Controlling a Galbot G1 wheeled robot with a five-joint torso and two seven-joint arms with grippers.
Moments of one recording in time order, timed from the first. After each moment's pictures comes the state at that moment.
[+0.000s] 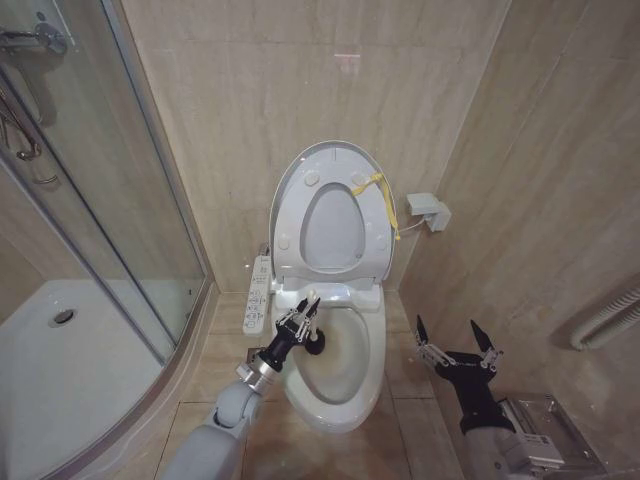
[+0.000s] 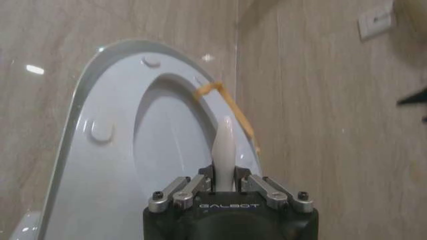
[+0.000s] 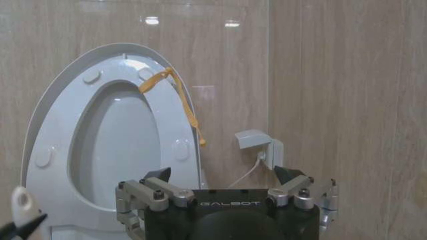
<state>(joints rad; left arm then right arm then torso) 0.98 -1.29 -0.07 -1.45 -0.45 -0.63 0.42 -1.80 1.32 0.53 2.42 0.19 0.02 0.33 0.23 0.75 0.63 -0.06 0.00</state>
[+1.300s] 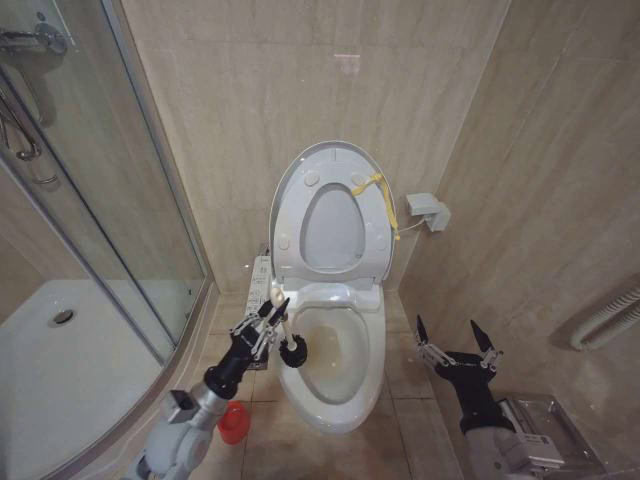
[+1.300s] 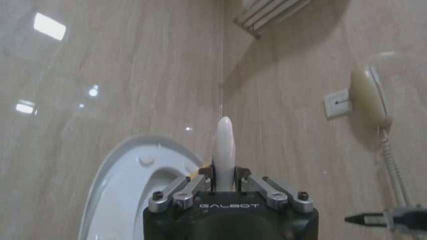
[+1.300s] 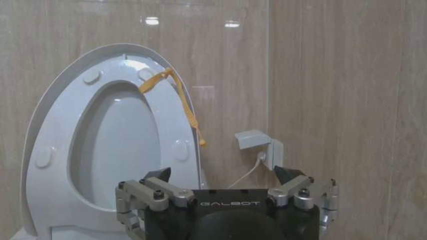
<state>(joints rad) 1.30 -1.05 -0.30 -1.97 -0.62 -0.58 0.49 -1.80 1.32 0.53 2.42 0.19 0.02 0.33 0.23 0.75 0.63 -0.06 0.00</state>
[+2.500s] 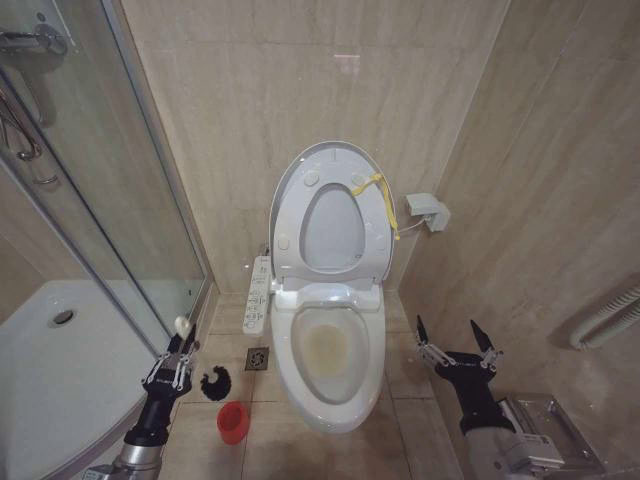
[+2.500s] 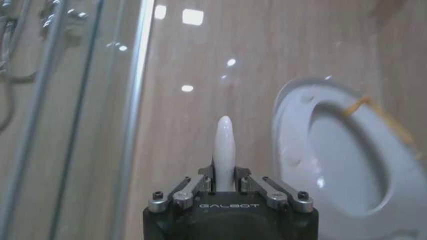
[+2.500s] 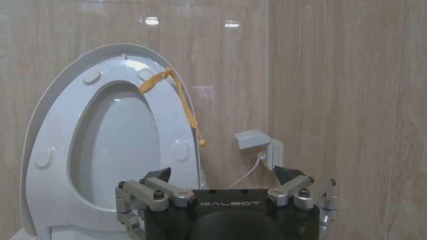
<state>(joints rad) 1.54 -1.26 -0.63 -1.75 -0.48 -0.68 0.27 -1.80 1.32 0.53 2.42 0.19 0.02 0.33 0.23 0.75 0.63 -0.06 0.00</state>
